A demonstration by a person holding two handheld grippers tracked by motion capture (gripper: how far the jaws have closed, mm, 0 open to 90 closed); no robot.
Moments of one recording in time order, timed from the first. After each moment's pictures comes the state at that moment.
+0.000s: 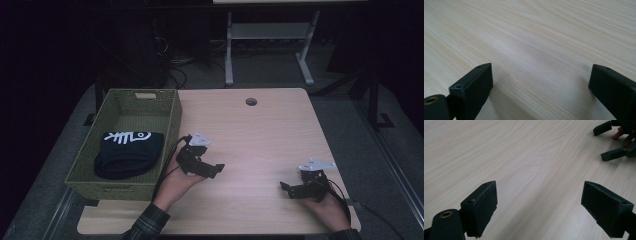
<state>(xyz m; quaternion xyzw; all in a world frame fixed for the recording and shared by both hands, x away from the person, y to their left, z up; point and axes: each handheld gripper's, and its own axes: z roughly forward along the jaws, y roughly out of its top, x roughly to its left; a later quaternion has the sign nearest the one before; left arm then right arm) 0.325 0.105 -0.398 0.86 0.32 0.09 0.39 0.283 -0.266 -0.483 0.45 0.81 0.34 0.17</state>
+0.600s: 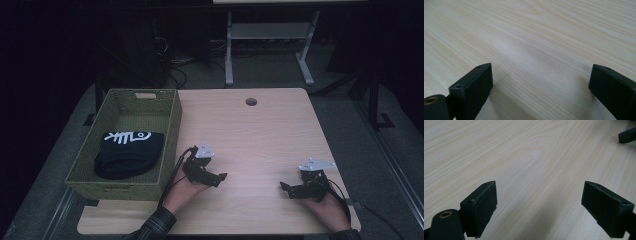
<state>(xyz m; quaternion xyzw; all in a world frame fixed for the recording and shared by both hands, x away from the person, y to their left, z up) 0.326 0.099 -0.452 0.86 0.31 0.09 0.39 0.283 -0.266 -0.483 0.44 0.81 0.34 0.17</state>
